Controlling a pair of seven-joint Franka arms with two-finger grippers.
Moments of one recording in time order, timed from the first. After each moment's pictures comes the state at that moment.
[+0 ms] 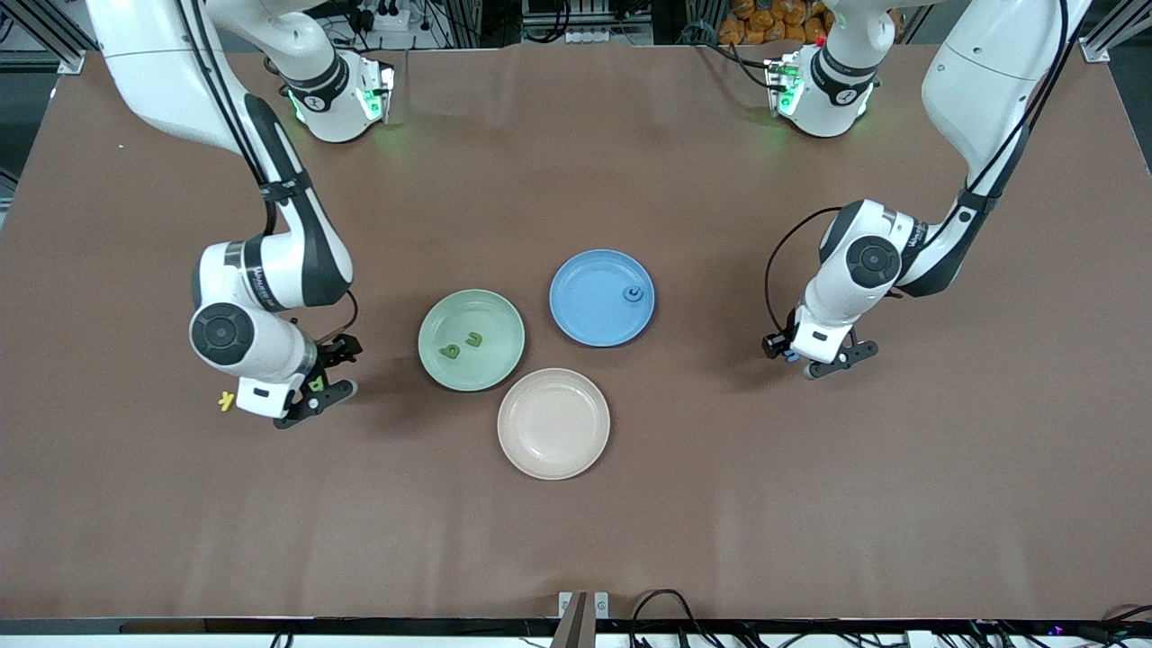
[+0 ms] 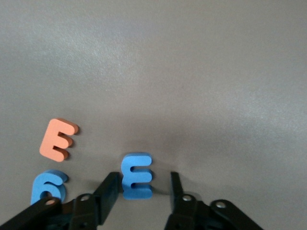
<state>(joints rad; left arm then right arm) 0.10 0.49 -0.34 -2.20 0.33 2.69 -0.87 0.28 0.51 -0.13 -1.80 -0.01 2.16 -0.37</state>
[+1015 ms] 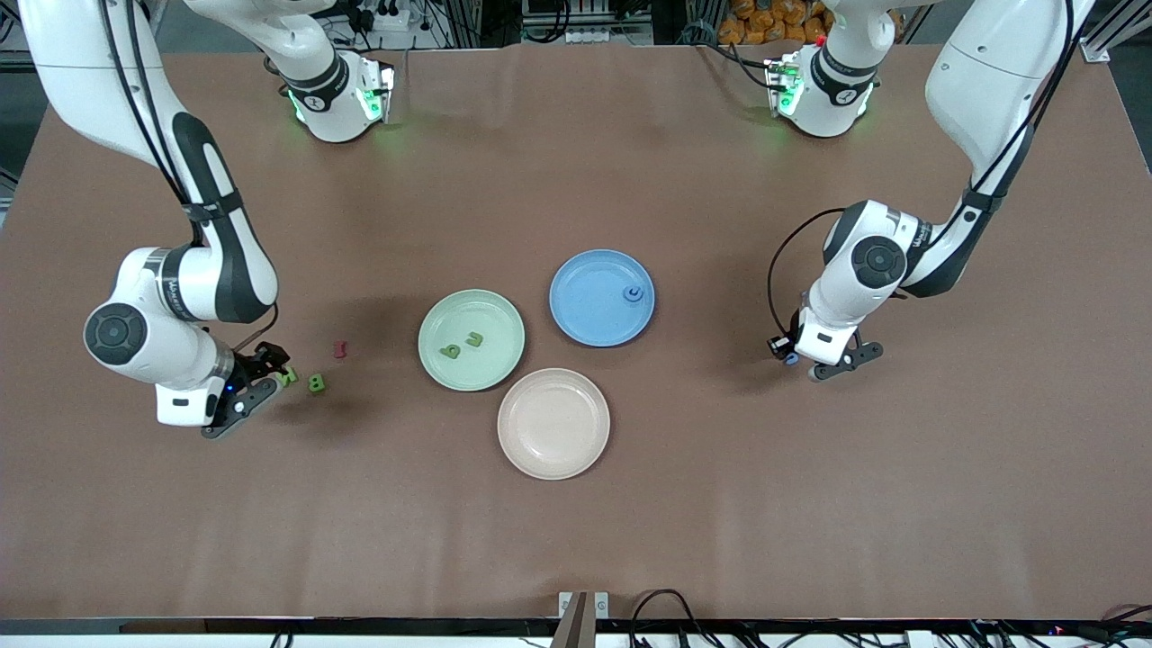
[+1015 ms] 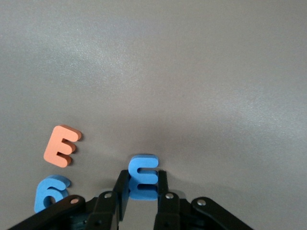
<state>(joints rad) 0.10 0.49 -0.34 -2.19 0.33 2.69 -0.87 0.06 0.51 -0.10 -1.86 -0.02 2.34 -0.74</state>
